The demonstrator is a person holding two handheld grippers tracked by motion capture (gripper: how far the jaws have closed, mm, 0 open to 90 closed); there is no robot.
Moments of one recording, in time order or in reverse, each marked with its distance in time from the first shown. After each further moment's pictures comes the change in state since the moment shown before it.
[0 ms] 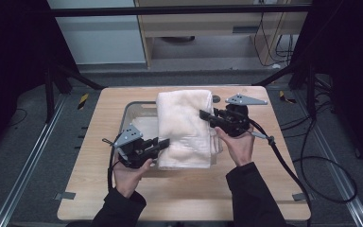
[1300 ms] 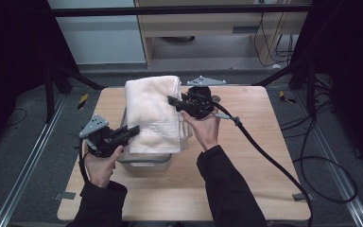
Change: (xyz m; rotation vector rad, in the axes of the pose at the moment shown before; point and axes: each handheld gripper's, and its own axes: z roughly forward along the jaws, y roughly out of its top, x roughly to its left) left arm 0.059 0.011 -0.047 -0.050 0.146 -0.049; right arm 0.044 0.042 0.078 0.011 0.036 -0.043
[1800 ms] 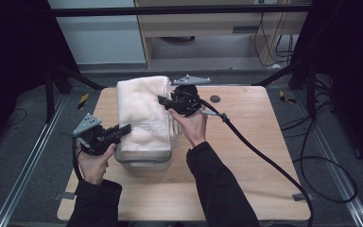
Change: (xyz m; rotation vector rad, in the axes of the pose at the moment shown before) left arm 0.024 -0.005 -0.003 0.025 0.060 -0.013; right arm 0.009 0.002 0.035 0.036 0.001 0.001
